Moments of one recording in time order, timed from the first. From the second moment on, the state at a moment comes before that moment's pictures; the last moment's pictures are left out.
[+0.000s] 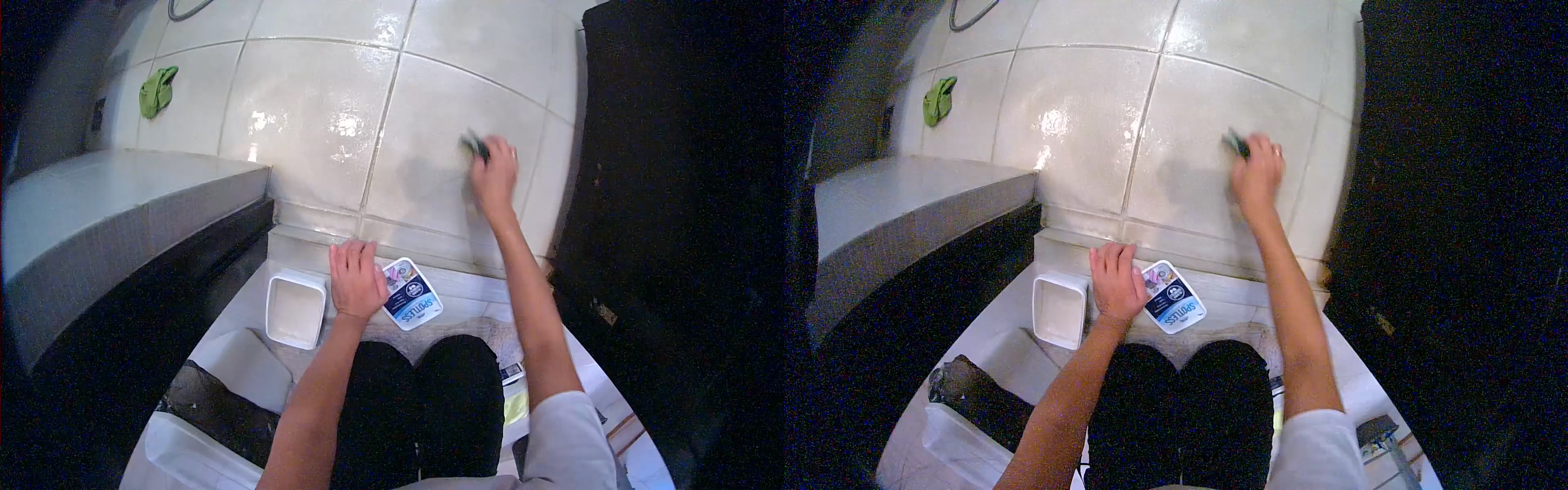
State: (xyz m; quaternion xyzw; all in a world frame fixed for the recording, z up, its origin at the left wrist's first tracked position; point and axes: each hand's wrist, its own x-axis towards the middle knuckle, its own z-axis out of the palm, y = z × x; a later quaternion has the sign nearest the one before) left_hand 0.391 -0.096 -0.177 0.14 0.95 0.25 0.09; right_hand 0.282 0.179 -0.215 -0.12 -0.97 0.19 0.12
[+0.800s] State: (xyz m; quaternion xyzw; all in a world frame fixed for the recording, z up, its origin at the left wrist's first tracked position) left_hand 0.387 -0.097 -0.179 0.15 0.95 0.27 0.06; right_hand 0.231 0.116 -0.216 0.13 -0.94 0.28 0.12
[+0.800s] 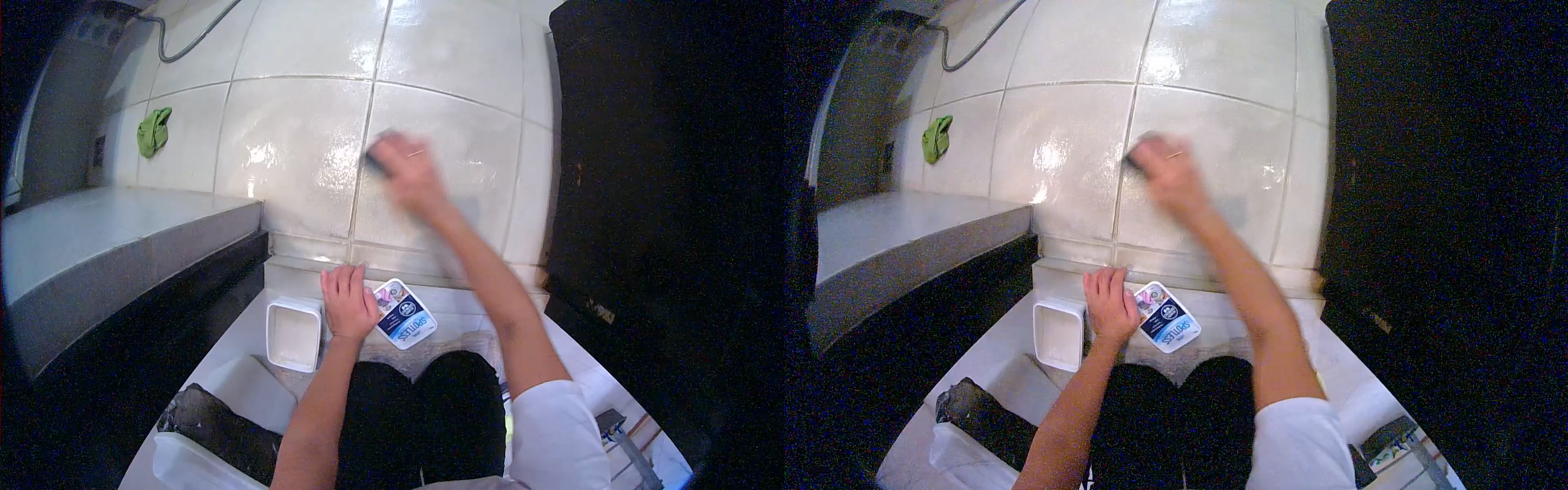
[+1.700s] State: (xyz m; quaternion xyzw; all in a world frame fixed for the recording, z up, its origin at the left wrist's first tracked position) left_hand 0.385 -0.097 -0.176 0.15 0.95 0.24 0.09; right_hand 0.117 0.084 -0.221 -0.13 -0.98 0.10 0.14
